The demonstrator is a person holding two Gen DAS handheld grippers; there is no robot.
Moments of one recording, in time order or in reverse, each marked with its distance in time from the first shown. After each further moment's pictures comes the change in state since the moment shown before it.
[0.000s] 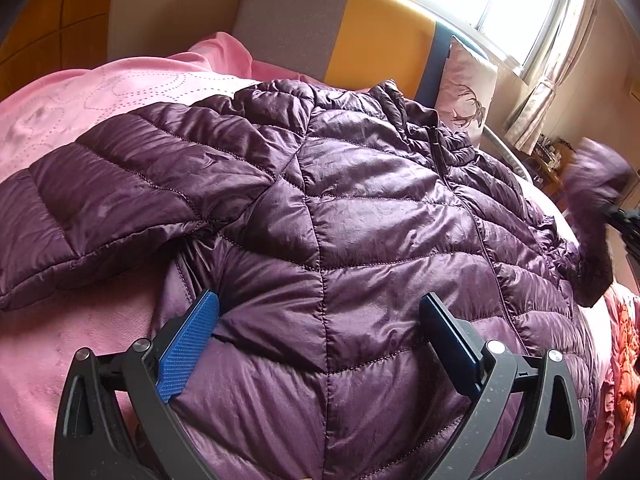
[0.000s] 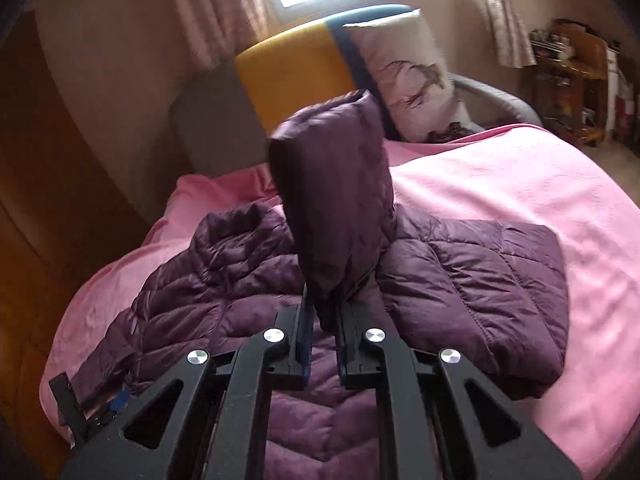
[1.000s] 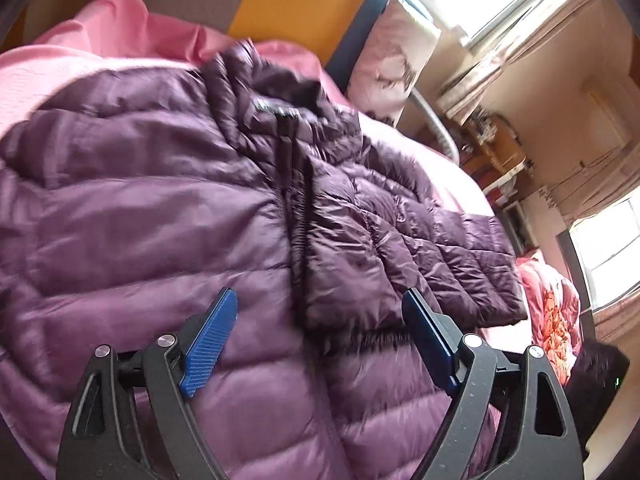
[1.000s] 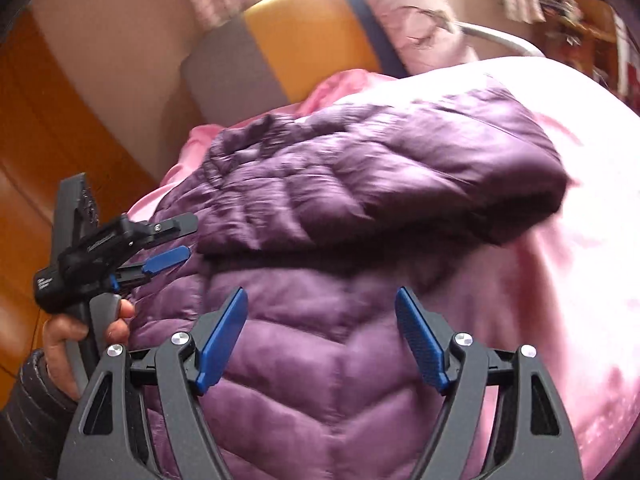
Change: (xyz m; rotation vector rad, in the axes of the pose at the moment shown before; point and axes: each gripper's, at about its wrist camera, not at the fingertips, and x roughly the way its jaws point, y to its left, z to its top) left arm 0.074 -0.118 0.073 -0.010 0.239 -0.305; right arm 0.008 -0.025 -0.101 0.089 0.110 0.060
